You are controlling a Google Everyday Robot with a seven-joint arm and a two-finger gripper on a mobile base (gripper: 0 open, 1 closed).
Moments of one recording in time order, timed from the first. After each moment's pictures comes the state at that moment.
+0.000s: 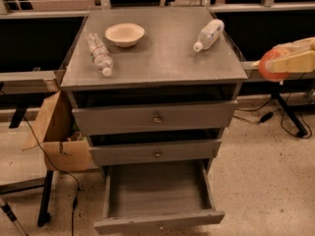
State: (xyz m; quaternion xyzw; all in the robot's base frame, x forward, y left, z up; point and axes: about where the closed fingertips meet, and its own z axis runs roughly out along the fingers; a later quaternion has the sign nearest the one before) arm 0.596 -0.315 0.946 -0.39 0.75 0.25 0.48
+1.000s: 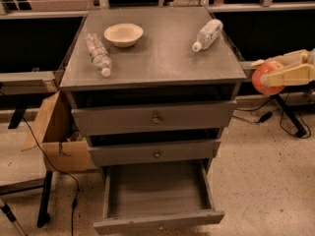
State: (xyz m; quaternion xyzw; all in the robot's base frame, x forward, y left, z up) arm 0.569 -0.294 0.927 -0.42 0.74 0.29 0.44
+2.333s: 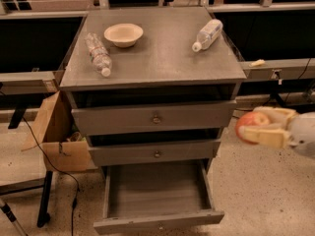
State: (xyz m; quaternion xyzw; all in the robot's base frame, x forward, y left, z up) arm 0.484 -0.255 0.844 -0.32 0.75 0.22 0.53
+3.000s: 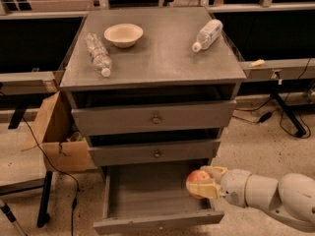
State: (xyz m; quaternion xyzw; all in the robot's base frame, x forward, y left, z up) arm 0.444 -0.139 0.623 -0.29 0.82 0.29 0.41
